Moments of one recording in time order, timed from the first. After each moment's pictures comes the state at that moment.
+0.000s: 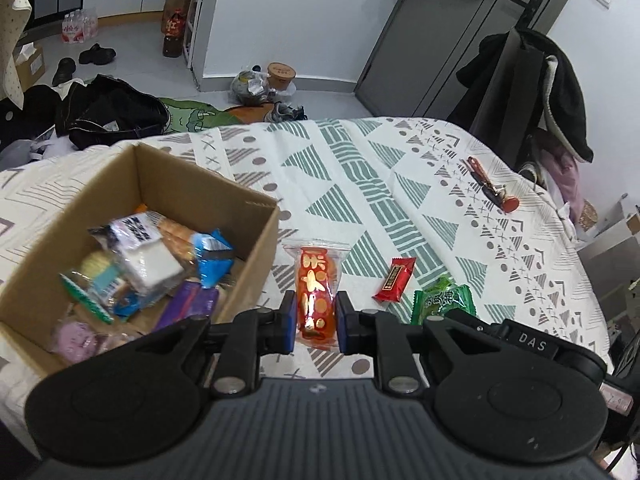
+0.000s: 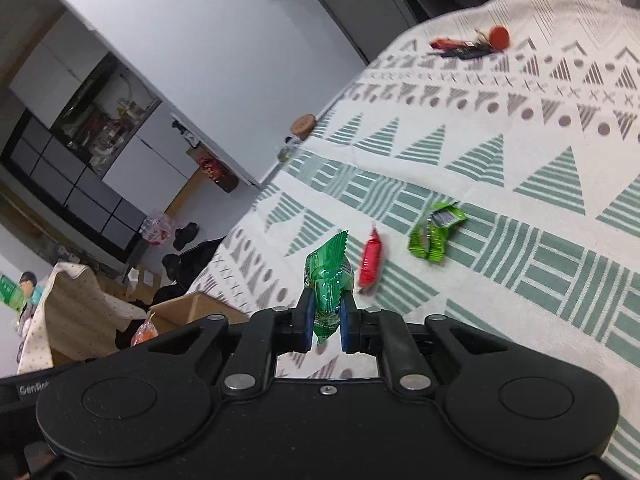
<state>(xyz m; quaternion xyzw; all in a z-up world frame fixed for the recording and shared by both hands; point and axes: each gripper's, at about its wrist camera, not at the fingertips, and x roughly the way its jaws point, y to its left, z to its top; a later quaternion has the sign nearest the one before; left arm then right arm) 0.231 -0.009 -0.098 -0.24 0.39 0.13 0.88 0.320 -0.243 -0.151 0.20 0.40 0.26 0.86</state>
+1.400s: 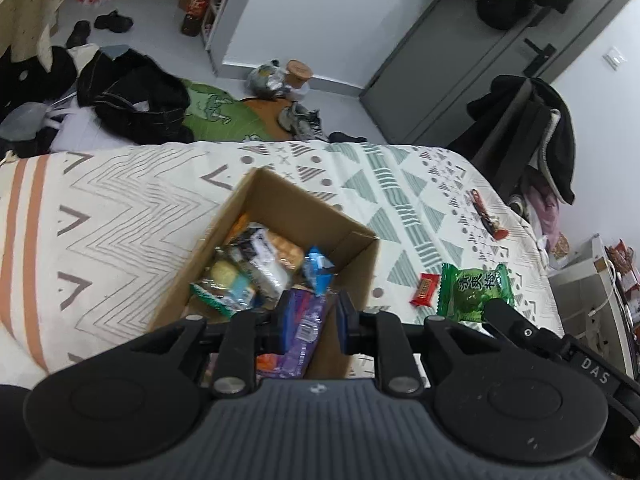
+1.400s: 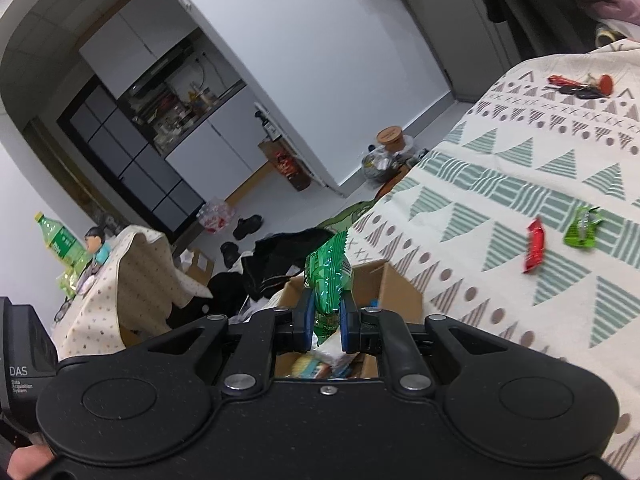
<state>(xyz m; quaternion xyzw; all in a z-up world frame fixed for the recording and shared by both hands) 0.151 0.116 -0.071 -0.31 0.39 0.11 0.86 0.231 -0.125 -0.089 0.17 0.35 0.33 0.86</state>
